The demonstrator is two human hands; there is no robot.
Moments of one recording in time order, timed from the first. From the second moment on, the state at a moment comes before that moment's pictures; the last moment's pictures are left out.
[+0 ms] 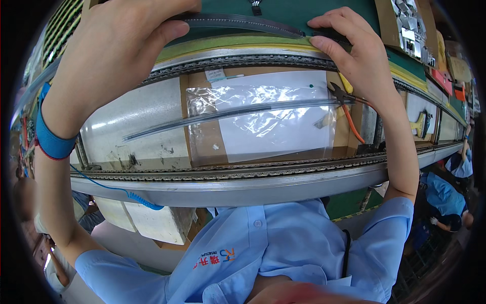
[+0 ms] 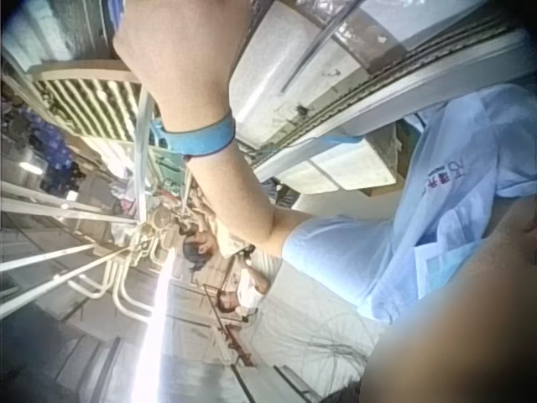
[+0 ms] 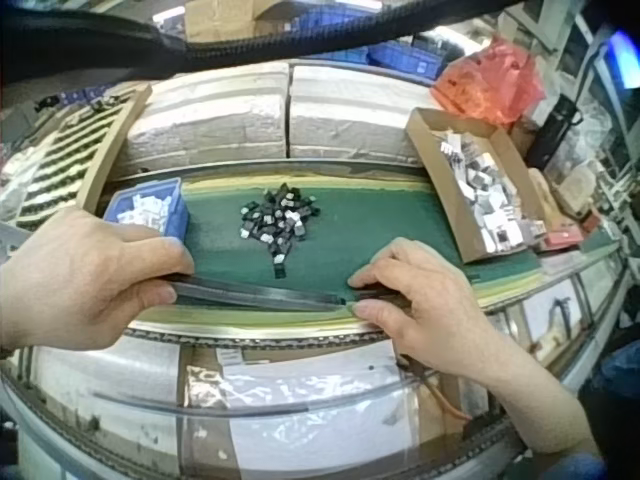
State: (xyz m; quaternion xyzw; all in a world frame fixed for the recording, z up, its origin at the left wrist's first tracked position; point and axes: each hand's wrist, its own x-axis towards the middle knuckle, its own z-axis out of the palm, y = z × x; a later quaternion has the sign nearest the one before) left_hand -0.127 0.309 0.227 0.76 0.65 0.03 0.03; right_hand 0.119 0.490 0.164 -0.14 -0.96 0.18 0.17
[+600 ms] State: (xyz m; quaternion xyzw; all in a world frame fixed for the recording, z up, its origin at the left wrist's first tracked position) left_hand -0.215 0.210 0.266 0.68 0.73 0.09 0.04; right_hand 0.111 0.480 0.165 -0.18 -0.95 0.20 0.19
